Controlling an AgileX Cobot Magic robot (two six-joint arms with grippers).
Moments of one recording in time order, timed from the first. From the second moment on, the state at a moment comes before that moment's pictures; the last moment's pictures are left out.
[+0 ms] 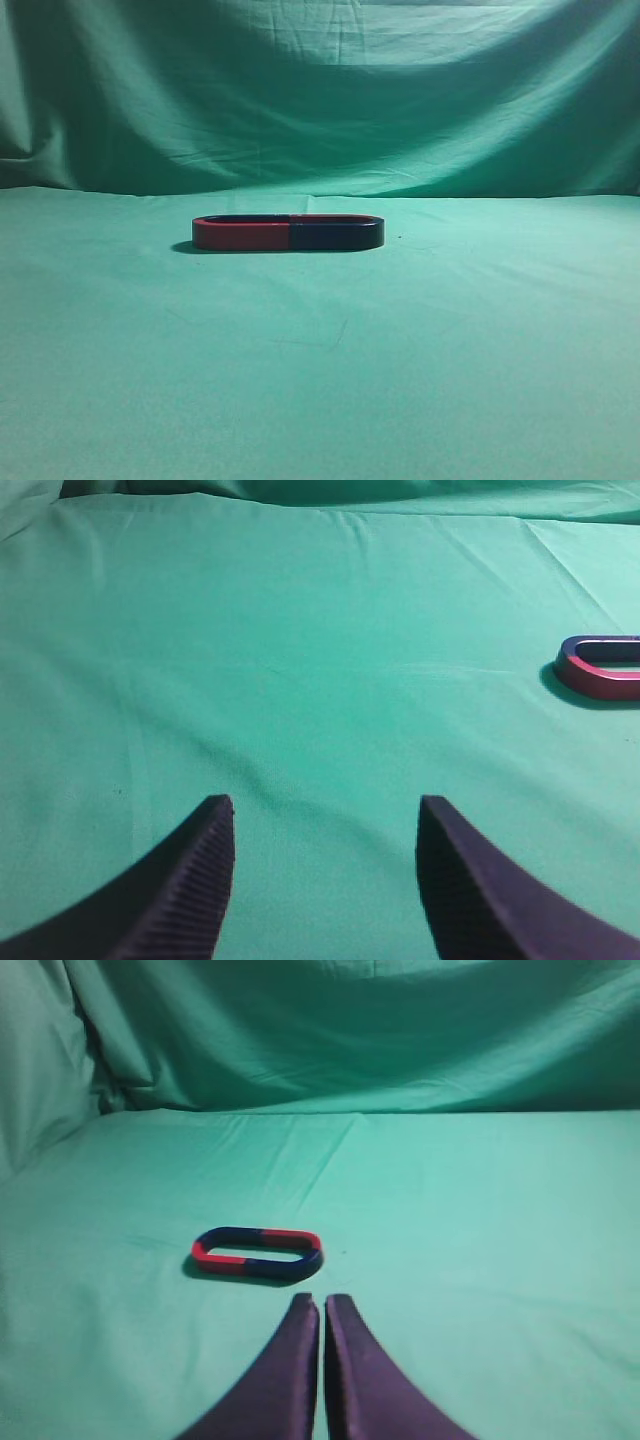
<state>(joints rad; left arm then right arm) -0.01 -0.01 0.02 -0.01 0.35 -0.03 0.46 0.10 -0.45 -0.03 0.67 0.16</state>
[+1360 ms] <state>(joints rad) -0.01 -0.01 0.02 -0.01 0.35 -0.03 0.19 -0.01 0.03 -0.15 0.39 0.15</state>
